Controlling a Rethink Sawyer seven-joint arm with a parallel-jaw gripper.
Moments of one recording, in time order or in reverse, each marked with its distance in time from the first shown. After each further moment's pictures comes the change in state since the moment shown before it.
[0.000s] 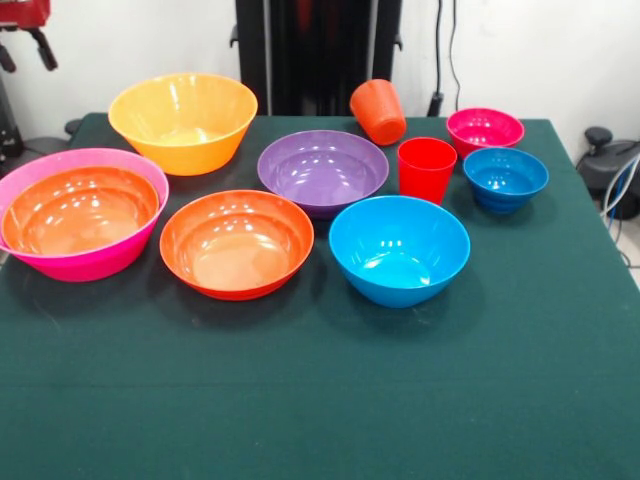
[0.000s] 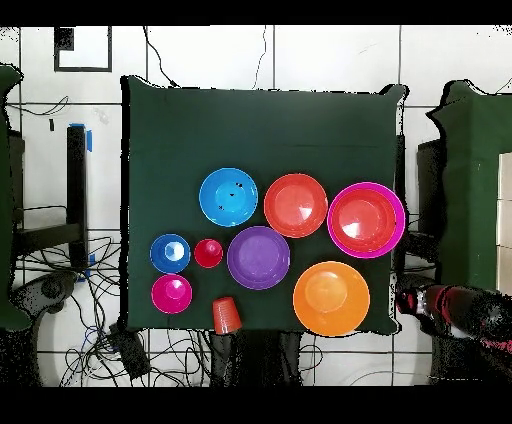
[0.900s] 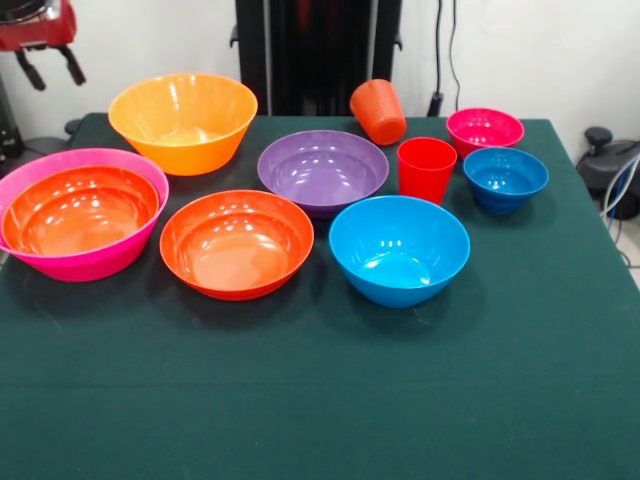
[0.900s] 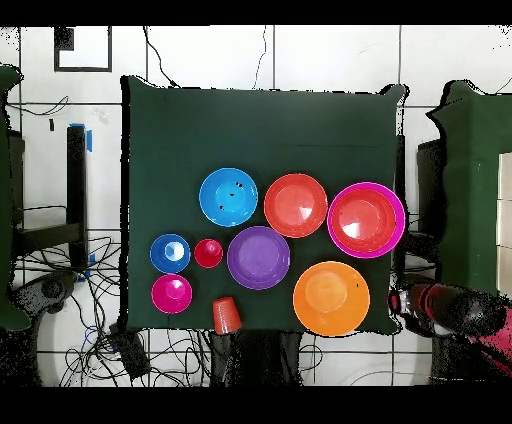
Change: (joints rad) arm -0.027 0.065 0.059 0.043 -0.046 0.000 0.000
